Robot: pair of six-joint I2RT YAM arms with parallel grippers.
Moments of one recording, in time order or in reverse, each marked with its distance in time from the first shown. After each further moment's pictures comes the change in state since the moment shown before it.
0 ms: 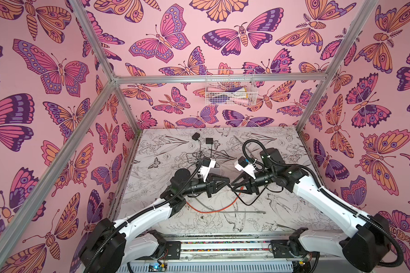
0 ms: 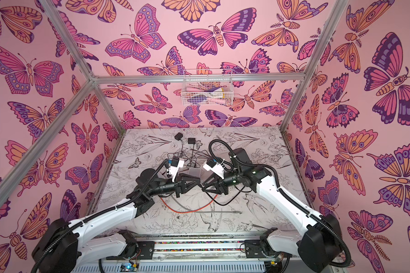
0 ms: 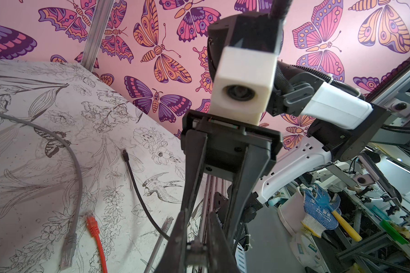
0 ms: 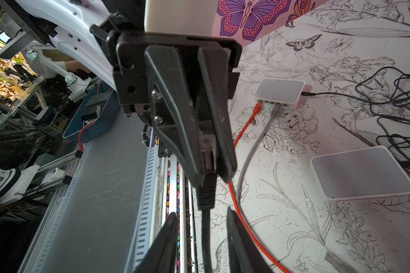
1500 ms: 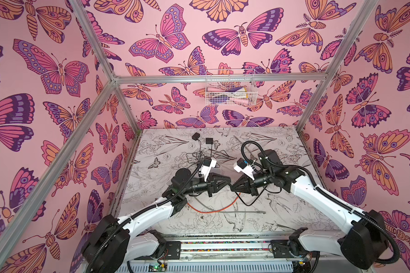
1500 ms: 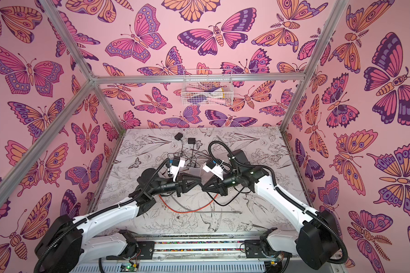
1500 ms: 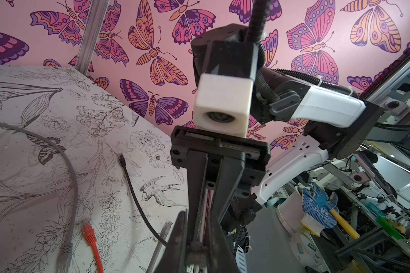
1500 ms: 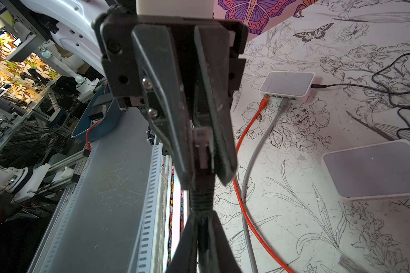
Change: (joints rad) left arm 0.000 0.040 0.000 0.056 0.017 -0.007; right arm -0.001 0.024 -0.036 0.035 -0.033 0.007
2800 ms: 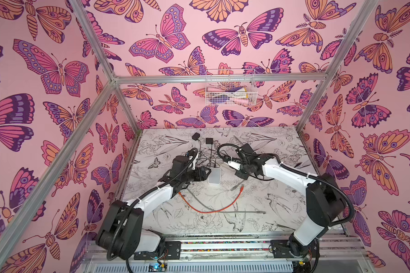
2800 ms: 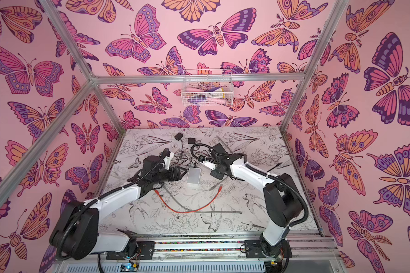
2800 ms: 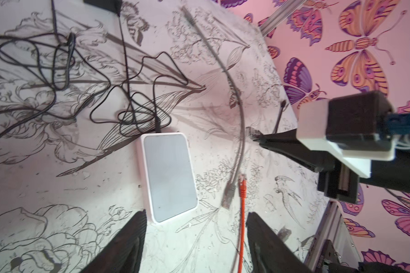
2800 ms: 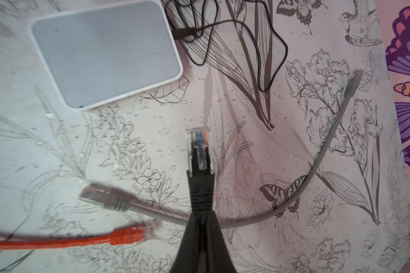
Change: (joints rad) left arm 0.283 0.236 0.175 -0.595 -0.322 0.087; right arm 0.065 0.482 0.291 -0.045 1.112 -0.341
